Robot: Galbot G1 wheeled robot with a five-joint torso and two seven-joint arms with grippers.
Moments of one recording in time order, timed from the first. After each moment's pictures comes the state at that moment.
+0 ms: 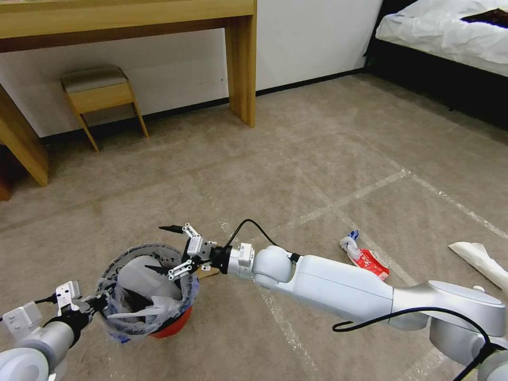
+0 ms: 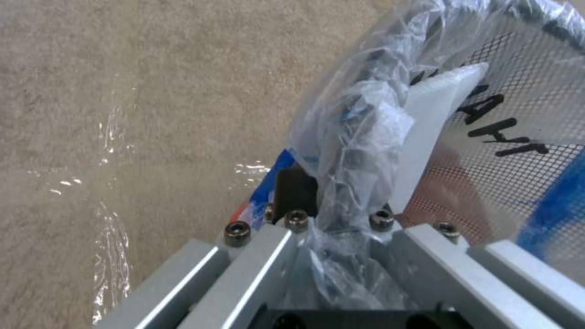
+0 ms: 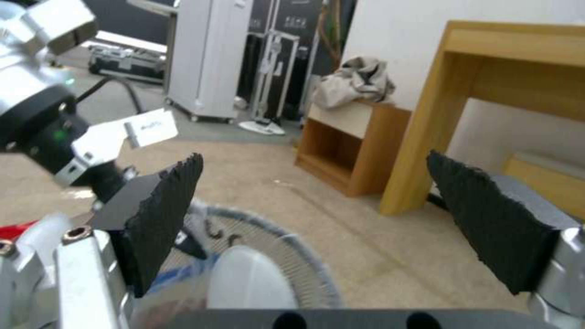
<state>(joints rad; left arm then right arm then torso) 1.63 -1.27 -1.04 -2.11 -0.89 0.74 -0.07 -0.26 1.15 -0.86 1.52 0.62 0.40 -0.23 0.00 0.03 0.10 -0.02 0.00</state>
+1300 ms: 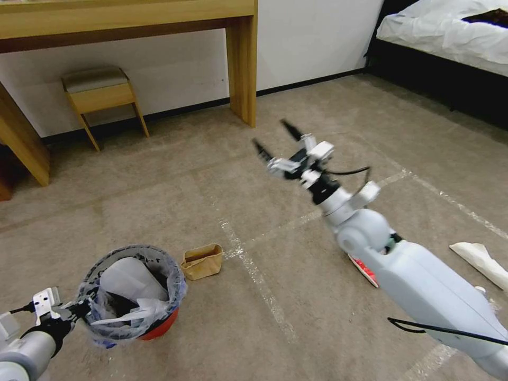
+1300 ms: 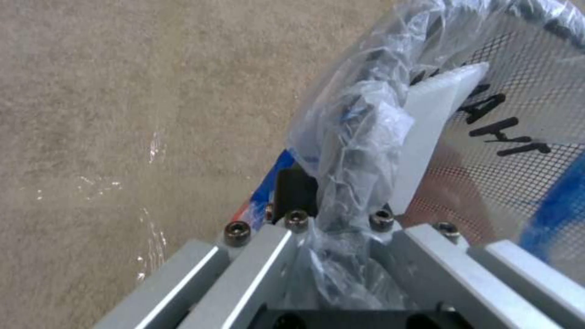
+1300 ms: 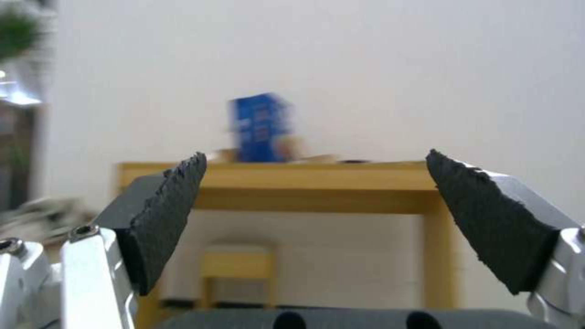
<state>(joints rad) 1.68 -1.34 -1.13 -2.18 -0.87 0.72 -0.05 -0.74 0.90 0.12 1.89 0.76 0.29 -0.05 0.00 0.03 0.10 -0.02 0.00</state>
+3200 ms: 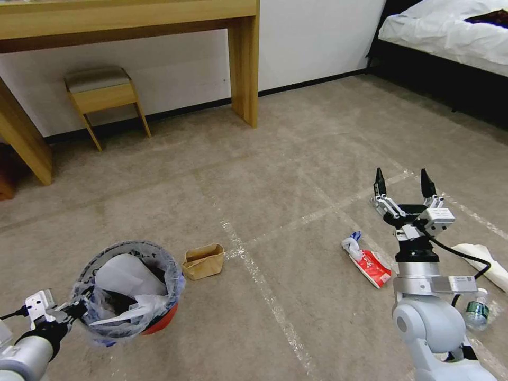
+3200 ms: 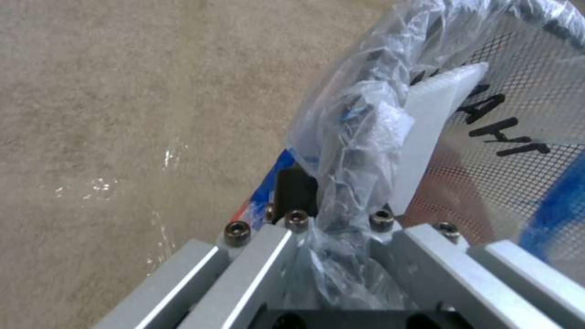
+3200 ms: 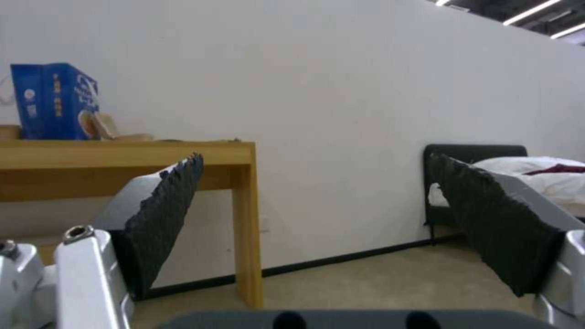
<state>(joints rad) 1.68 -1.39 -1.15 -2.20 -0.86 0.70 -0.04 -1.37 1.24 0.62 2.10 0.36 0.34 0.06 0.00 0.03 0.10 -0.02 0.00</state>
